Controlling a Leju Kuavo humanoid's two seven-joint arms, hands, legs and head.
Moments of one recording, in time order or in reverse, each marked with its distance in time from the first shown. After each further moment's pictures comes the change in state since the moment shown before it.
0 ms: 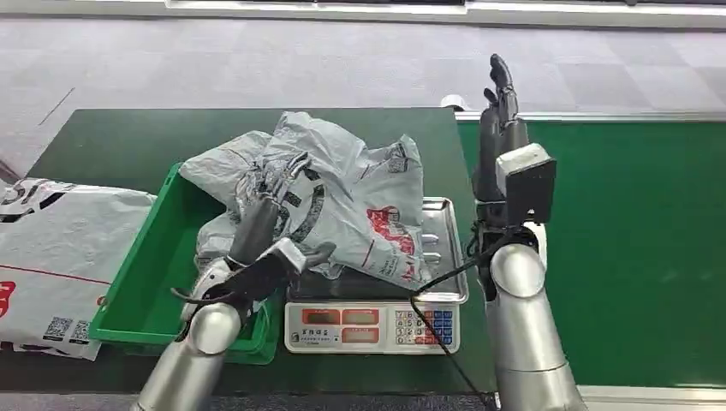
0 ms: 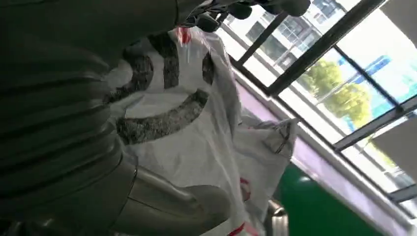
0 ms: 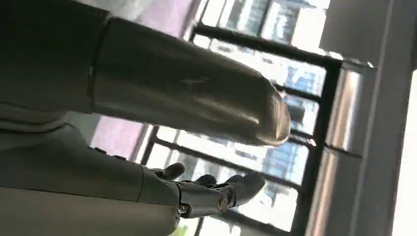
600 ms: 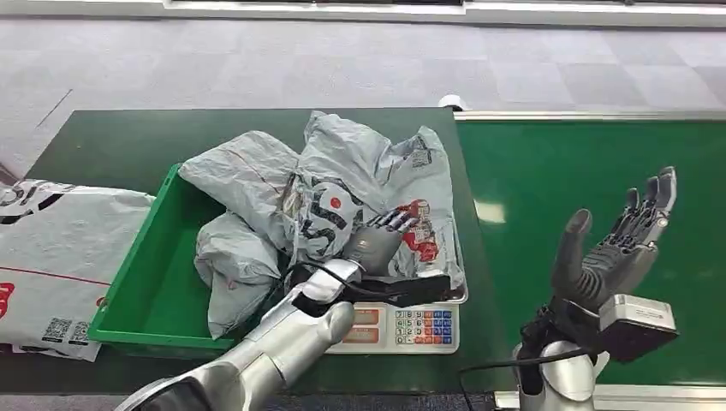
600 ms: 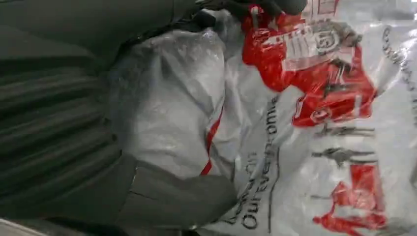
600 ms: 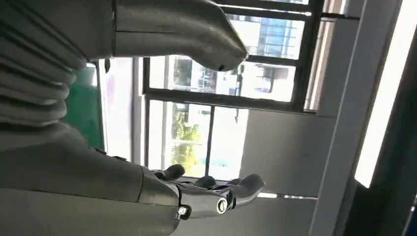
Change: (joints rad) left arm -0.382 -0.253 -0.337 0.893 -0.353 0.103 0.310; right arm 0.378 -0.001 -0.167 -0.274 -0.090 -0.194 -0.191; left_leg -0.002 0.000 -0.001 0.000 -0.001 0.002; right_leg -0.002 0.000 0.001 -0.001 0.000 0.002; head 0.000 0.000
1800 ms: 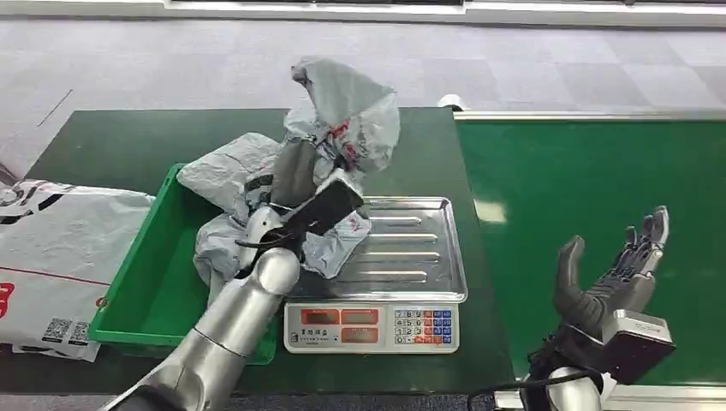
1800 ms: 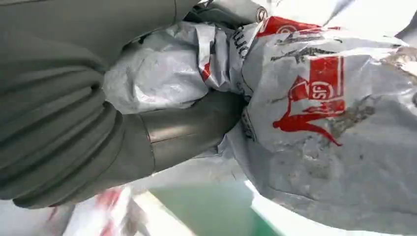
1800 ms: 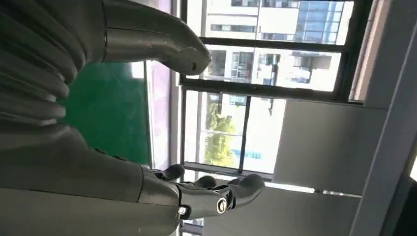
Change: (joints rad) left arm 0.110 0.130 0.324 -0.591 0.366 0.267 -0.325; right arm 0.109 0.002 -0.068 0.014 -0.015 -0.014 0.015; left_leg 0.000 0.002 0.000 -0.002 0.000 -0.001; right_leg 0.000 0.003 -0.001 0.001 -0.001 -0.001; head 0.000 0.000
